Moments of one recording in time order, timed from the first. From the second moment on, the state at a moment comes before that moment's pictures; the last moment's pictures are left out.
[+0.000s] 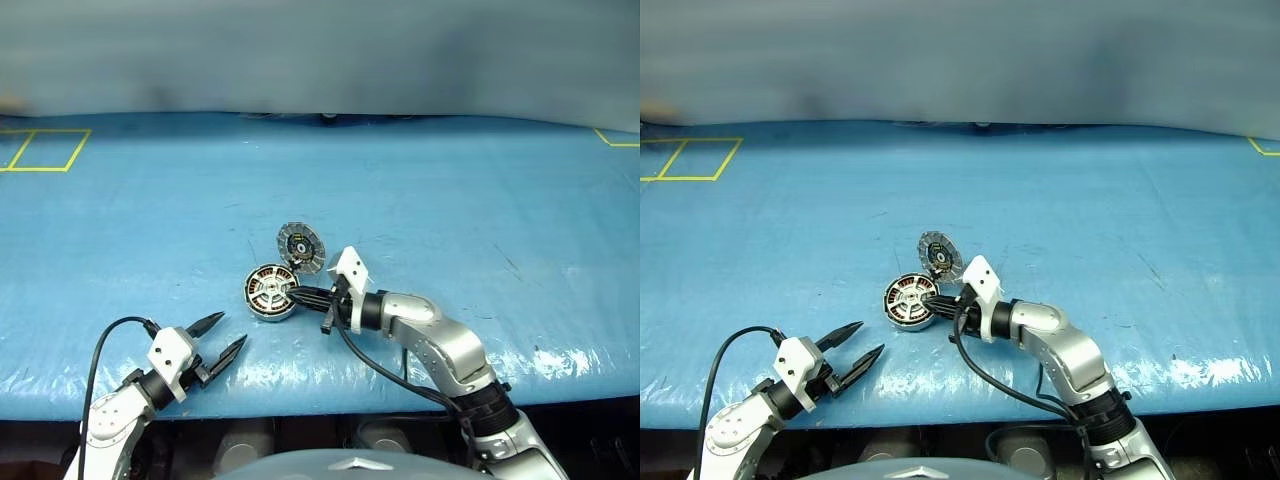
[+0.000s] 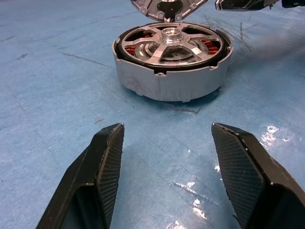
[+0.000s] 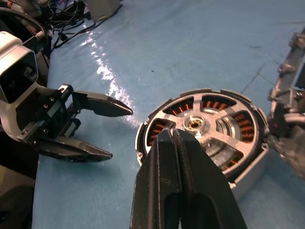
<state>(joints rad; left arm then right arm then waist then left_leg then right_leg) 0.42 0.46 0.03 -0.11 -0.25 -0.27 -0.72 -0.23 -0.20 0.36 -0.21 0.35 0.59 0.70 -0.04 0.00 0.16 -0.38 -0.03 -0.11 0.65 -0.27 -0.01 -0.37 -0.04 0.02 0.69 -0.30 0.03</state>
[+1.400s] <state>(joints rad) 0.43 0.45 0.03 -0.12 -0.25 -0.27 -0.71 -0.21 -0.39 0.20 -0.10 0.20 0.59 0.52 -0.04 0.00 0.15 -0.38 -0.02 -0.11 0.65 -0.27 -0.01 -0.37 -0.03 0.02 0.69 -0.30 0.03</state>
